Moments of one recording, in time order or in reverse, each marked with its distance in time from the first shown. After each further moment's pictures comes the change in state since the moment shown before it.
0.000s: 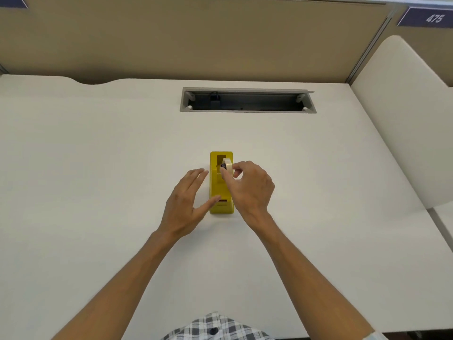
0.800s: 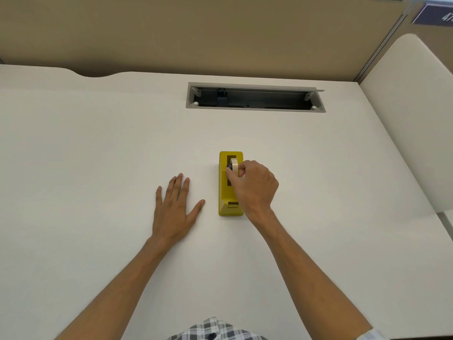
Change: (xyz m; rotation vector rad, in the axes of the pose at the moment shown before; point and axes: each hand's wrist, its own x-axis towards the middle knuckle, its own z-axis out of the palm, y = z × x) left_hand -0.017 -0.065 0.010 0.404 -0.150 -0.207; right_hand 0.012 -0.003 0.033 -0.207 -0.056 0.046
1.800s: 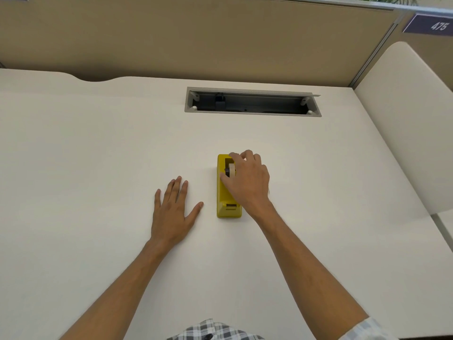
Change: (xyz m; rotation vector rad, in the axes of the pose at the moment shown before) left_hand -0.002 0.000 0.002 0.000 0.023 -0.014; right_hand 0.014 -0.006 -0.008 -0.181 -0.120 -0.225
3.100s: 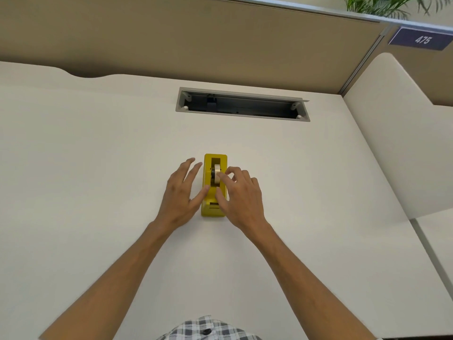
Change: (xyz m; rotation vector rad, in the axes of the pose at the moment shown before) left_hand 0.029 0.059 -0.023 -0.404 0.137 0.181; right_hand -0.043 0.035 -0.001 0.027 0.077 -0.251
